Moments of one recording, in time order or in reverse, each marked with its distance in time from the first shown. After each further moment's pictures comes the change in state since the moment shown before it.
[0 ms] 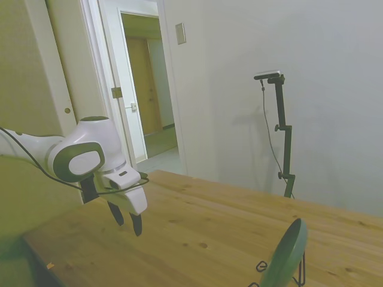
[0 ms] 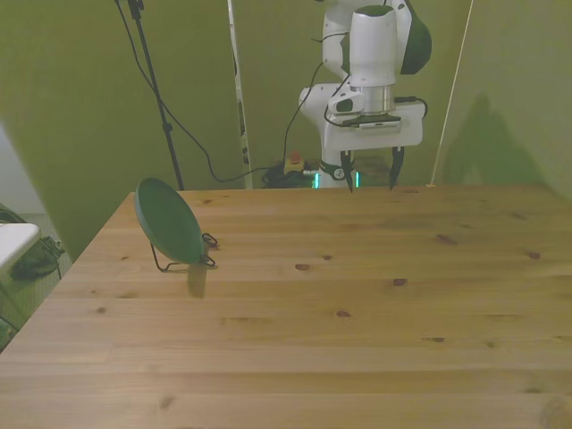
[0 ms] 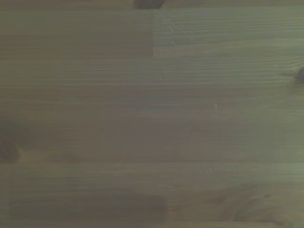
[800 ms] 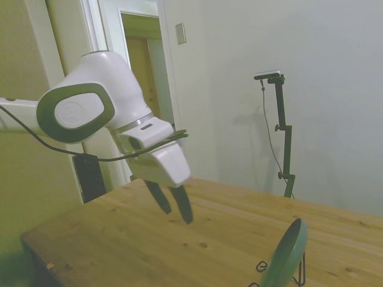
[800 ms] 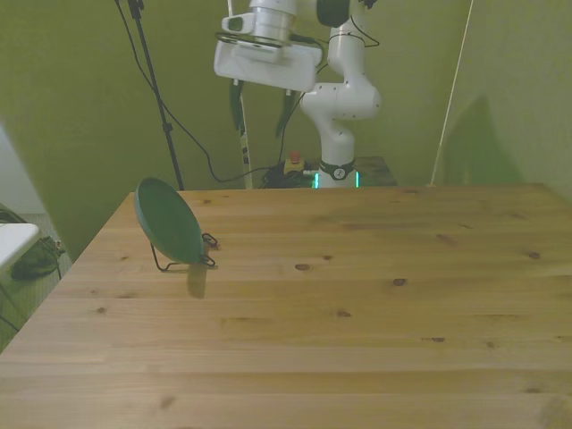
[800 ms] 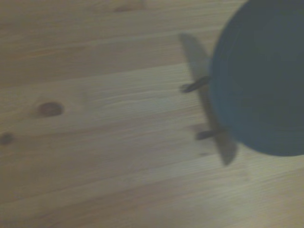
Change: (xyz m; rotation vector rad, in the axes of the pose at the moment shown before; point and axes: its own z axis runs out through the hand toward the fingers) arm 0.145 0.166 -0.149 -0.102 0.280 0.212
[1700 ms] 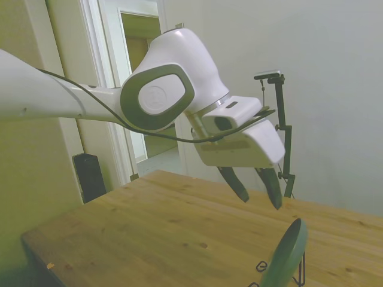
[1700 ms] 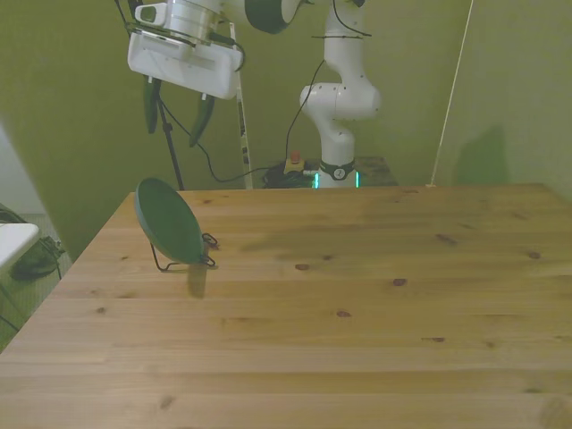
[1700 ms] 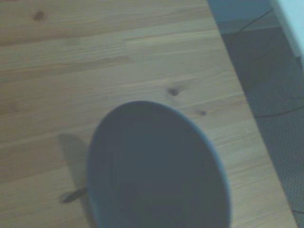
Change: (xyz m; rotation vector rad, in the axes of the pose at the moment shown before) arm 0.141 0.000 0.024 -0.013 0.111 0.055
